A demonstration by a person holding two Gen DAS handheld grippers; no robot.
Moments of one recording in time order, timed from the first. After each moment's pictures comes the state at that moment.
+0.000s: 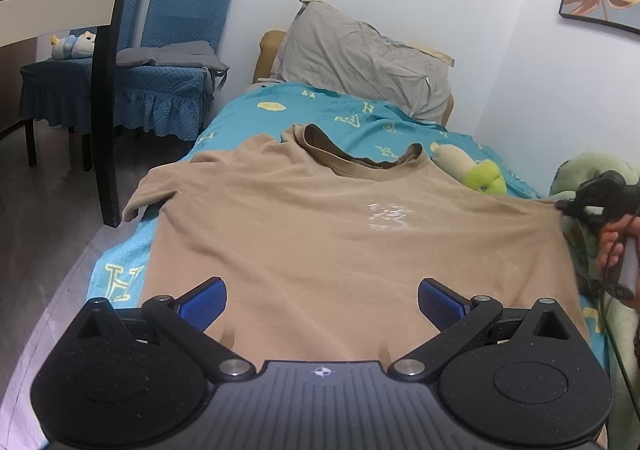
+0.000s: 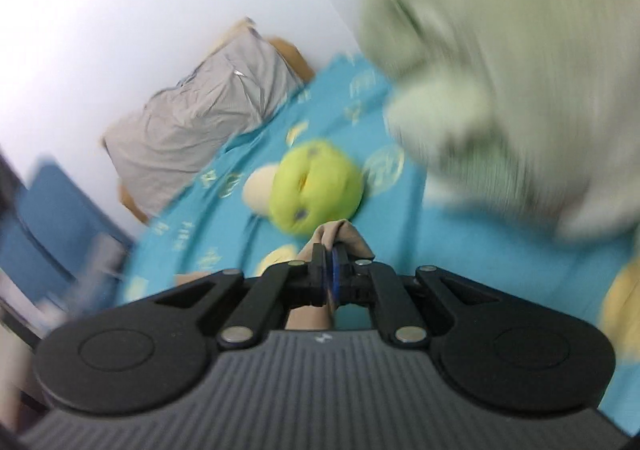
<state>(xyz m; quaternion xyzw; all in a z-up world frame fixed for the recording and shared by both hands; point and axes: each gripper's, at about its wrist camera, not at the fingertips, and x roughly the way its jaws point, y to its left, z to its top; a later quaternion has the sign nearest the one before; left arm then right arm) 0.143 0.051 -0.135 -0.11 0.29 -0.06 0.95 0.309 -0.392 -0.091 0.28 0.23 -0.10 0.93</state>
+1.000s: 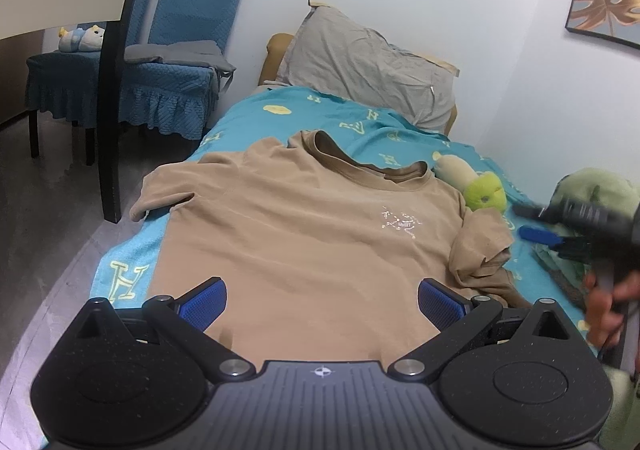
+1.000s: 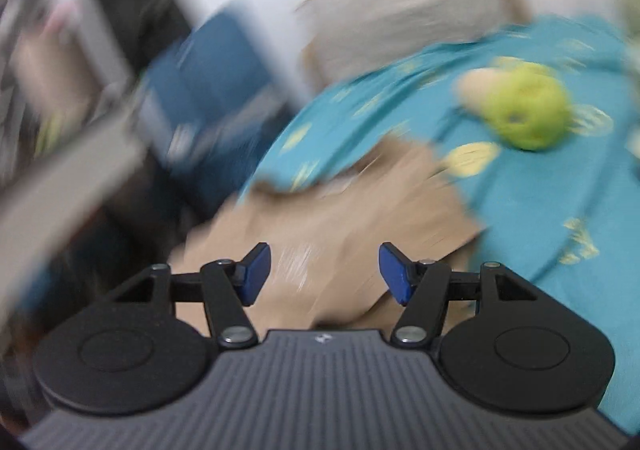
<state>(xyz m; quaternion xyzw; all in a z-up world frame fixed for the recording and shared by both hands) 0.141 0.063 -0.132 -0.13 0.29 -0.05 0.95 0.281 -0.333 -0.100 0.23 0.27 0.19 0.91</state>
